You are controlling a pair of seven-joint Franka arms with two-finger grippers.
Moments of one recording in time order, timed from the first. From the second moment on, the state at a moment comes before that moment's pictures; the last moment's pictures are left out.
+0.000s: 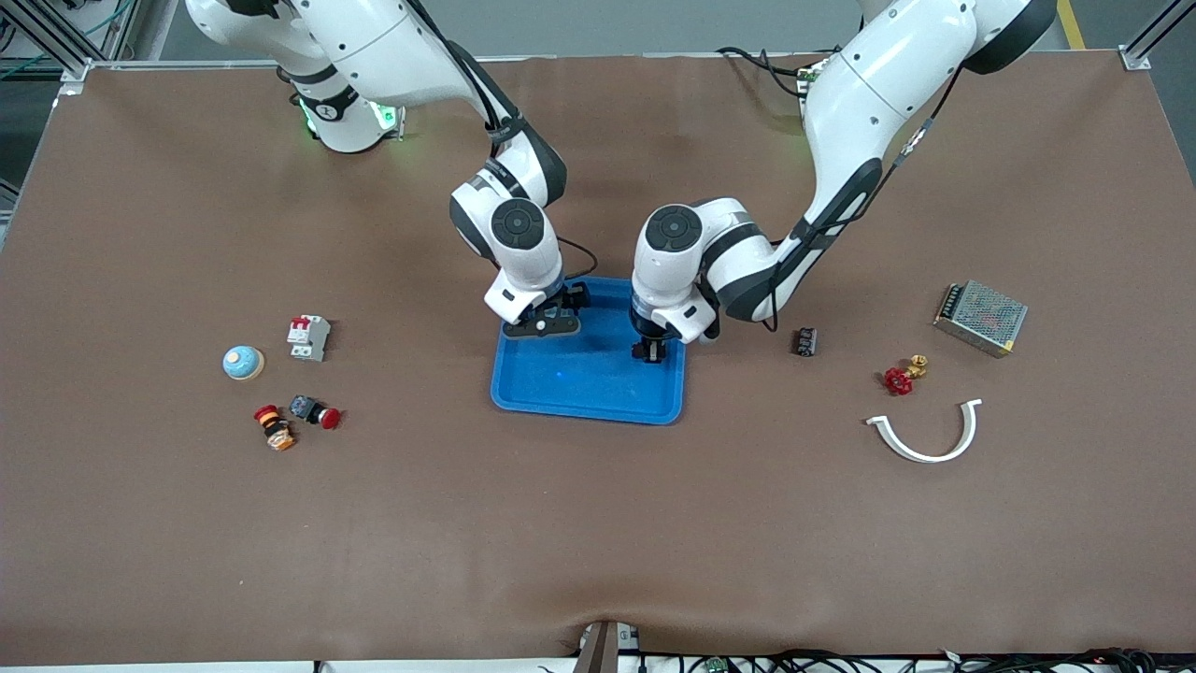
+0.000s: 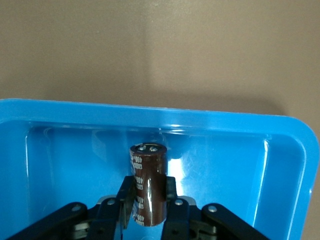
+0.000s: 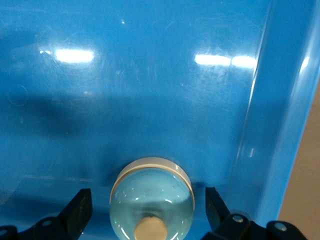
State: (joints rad) left arm -0.26 0.72 -0.52 -1.80 0.61 2.49 -2.66; right arm 0.73 0.59 0.04 -1.93 0.04 2.51 0.65
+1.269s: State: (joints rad) left arm -0.24 0.69 -0.55 -1.69 0.58 2.26 -2.30; right arm 0.61 0.44 0.01 -1.83 0.04 2.15 0.43
